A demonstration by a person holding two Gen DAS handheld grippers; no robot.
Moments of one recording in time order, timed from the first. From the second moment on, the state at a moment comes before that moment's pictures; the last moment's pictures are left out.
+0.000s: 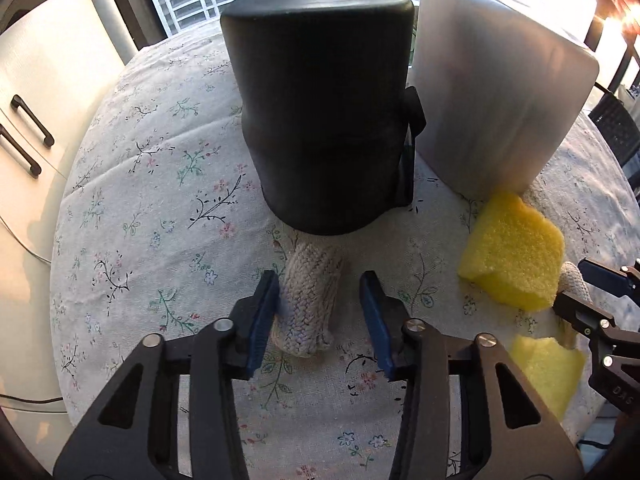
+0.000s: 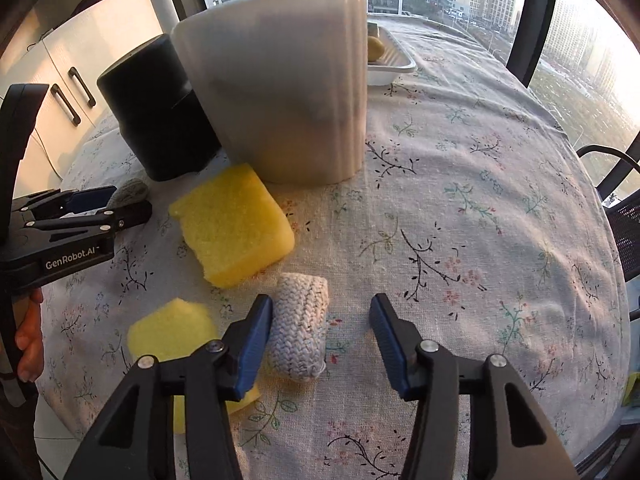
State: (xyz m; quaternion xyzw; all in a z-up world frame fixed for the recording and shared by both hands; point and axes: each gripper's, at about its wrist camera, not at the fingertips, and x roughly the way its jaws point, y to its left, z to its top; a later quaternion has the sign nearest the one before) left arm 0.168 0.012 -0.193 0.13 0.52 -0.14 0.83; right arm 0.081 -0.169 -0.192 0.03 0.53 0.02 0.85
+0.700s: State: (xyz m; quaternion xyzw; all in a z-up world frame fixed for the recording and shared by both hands) left arm 0.137 0.036 -0.158 0.12 0.47 -0.14 0.86; right arm 0.068 -0.206 -0.161 0.05 0.52 0.01 0.85
